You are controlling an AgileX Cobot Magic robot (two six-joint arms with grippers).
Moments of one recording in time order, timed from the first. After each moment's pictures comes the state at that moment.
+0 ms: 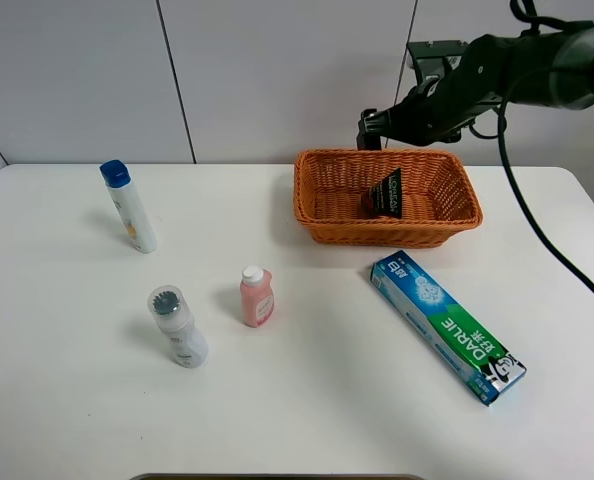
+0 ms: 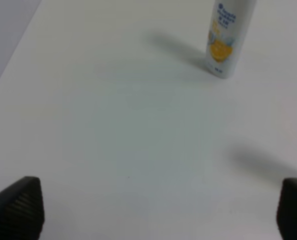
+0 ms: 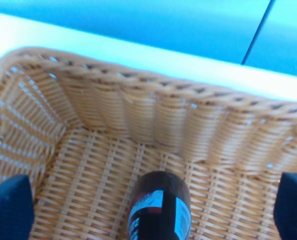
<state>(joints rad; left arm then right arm) 0.05 0.00 -0.51 0.02 1.05 0.01 0.25 1.94 -1.46 0.13 0.40 -0.11</state>
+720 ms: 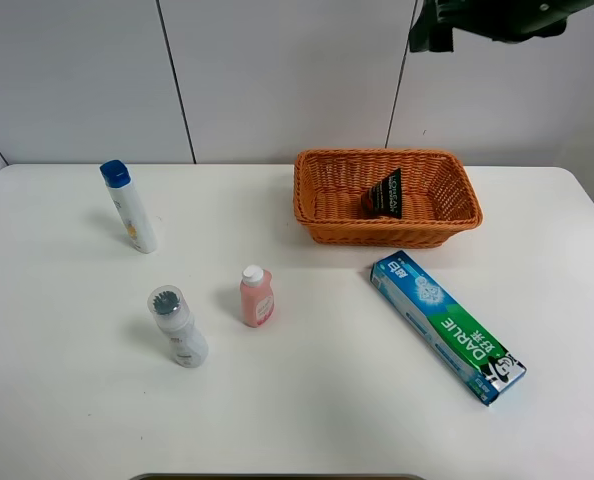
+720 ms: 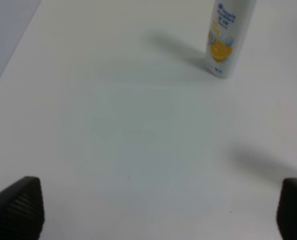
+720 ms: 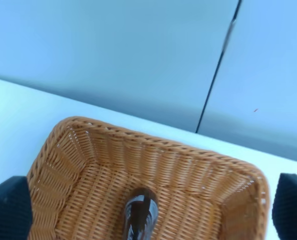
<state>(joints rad) 0.05 0.00 -0.51 0.02 1.05 0.01 0.25 1.49 -1.46 0.04 0.64 -0.11</state>
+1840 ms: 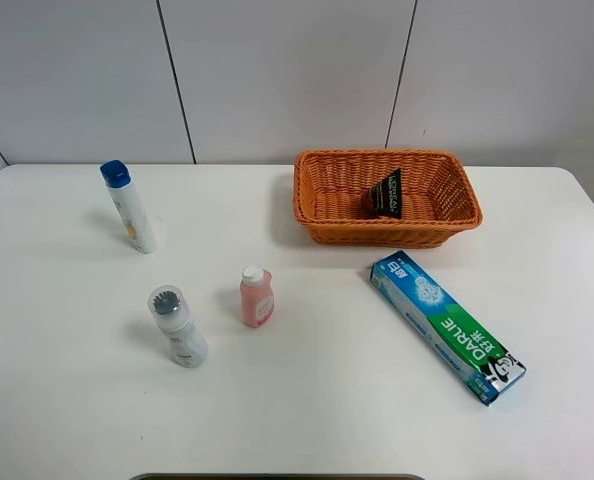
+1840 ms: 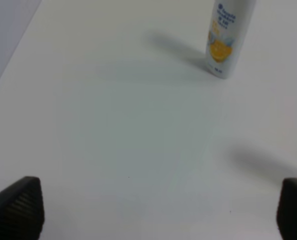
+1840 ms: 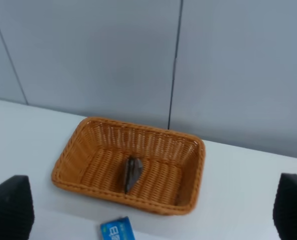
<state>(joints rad) 0.05 0.00 -0.51 0.02 1.05 0.01 0.25 0.73 -1.46 -0.04 1.16 -0.03</state>
